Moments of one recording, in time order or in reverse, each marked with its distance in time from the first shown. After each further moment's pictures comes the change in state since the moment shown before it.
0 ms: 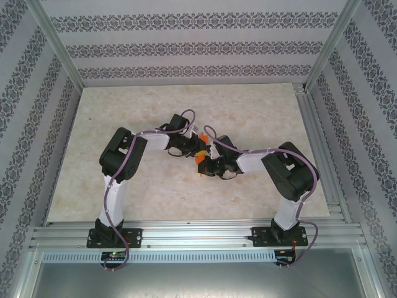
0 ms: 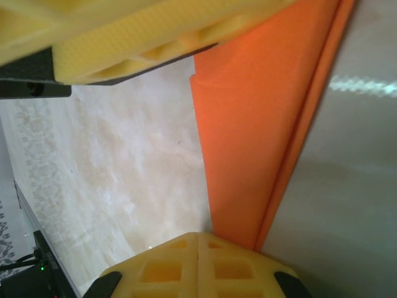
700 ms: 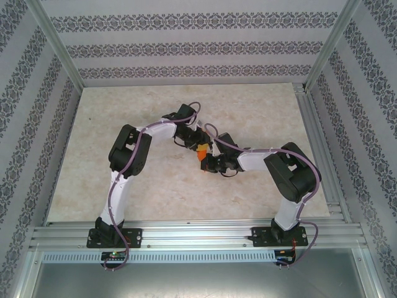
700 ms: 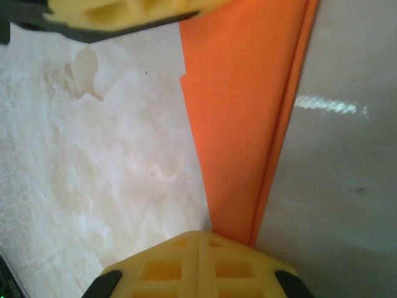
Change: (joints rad) left arm -0.003 0.138 0.342 -0.348 -0.067 0.064; right arm -0.009 -0.018 0.024 -0.053 0.103 -0.068
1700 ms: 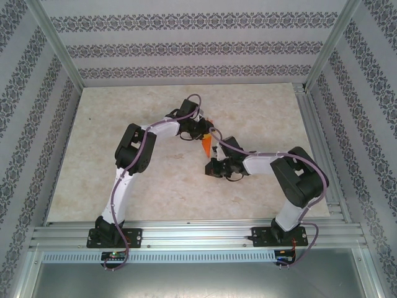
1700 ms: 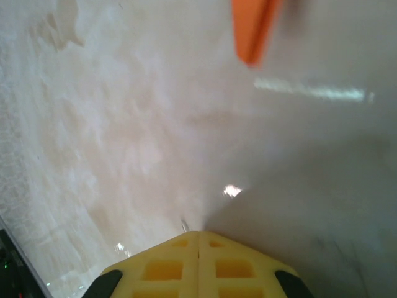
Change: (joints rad) left arm 0.003 0.096 0.084 0.260 -0.090 -0.153; right arm -0.041 -0.115 -0.105 -0.057 -0.053 -0.018
